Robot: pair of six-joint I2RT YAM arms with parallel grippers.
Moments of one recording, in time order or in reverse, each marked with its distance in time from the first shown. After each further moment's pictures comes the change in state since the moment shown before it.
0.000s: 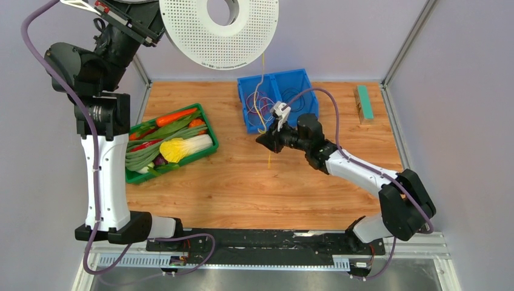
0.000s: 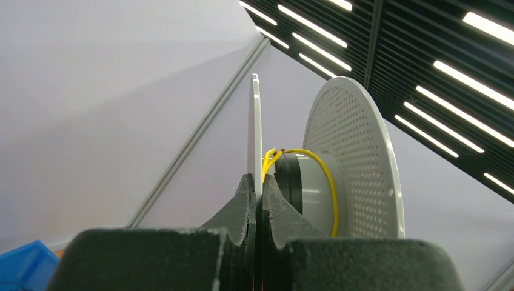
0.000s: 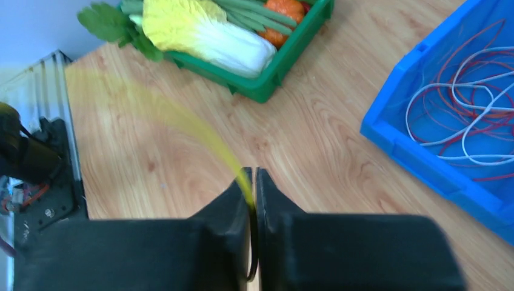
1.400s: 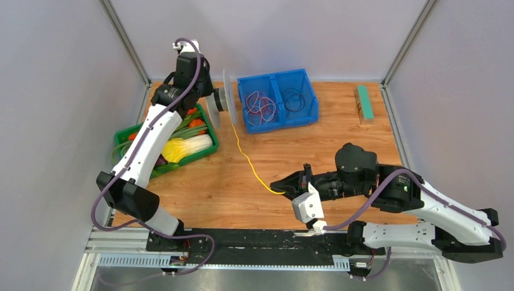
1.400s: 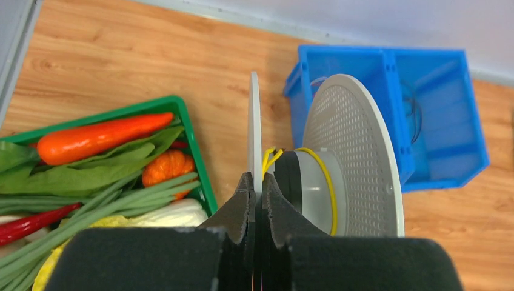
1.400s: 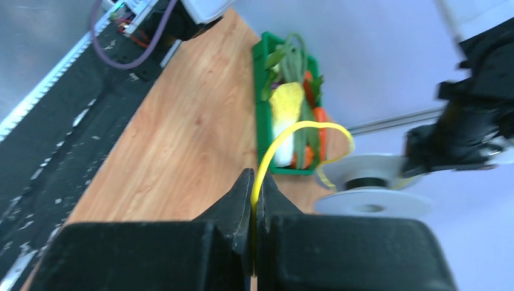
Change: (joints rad) left arm -0.265 0.195 -0.332 -0.638 -0.837 0.758; right arm 0.631 -0.539 0.391 -1.058 0.128 -1.028
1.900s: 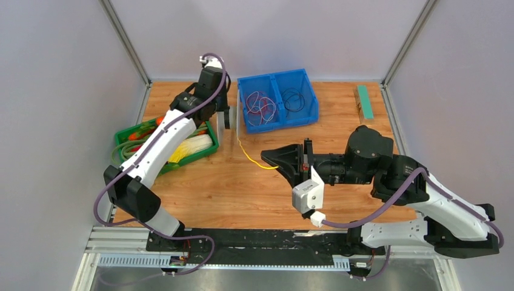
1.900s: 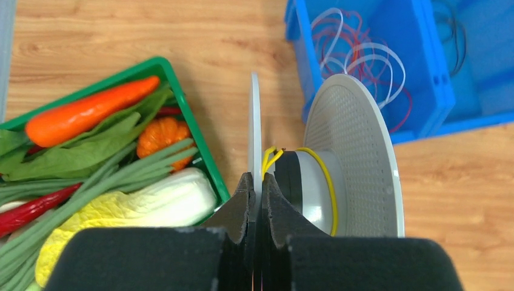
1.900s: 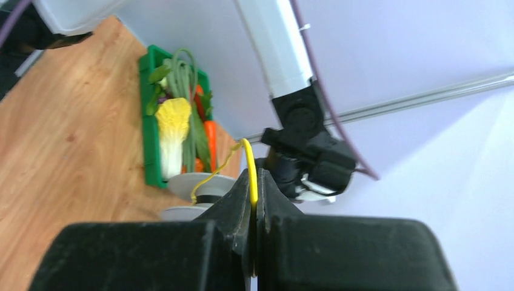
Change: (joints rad) left arm -0.135 0.010 -0.095 -0.034 -0.091 0.075; right arm 0.001 0.121 0.249 0.104 0.105 -0.195
